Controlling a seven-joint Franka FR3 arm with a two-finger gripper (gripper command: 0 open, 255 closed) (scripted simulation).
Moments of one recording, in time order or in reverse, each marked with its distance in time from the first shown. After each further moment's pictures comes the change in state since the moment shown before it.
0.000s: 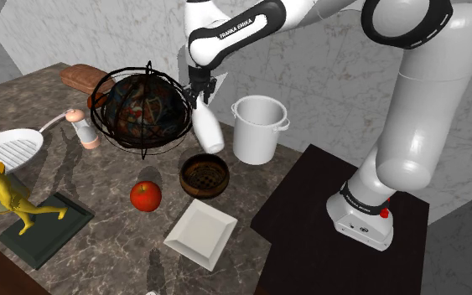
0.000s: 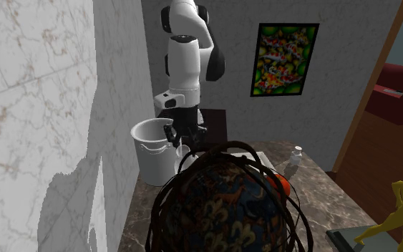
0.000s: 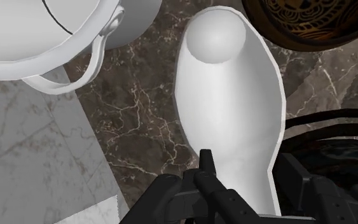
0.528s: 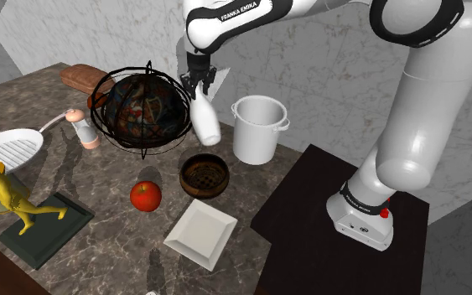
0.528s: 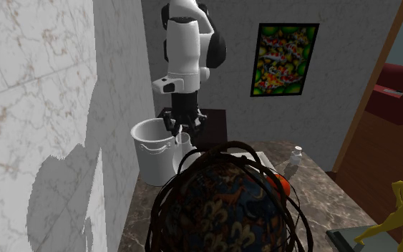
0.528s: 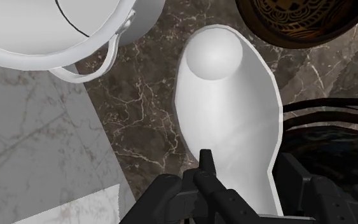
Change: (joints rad) arm -0.001 -0.038 0.002 0.056 0.007 -0.093 -0.006
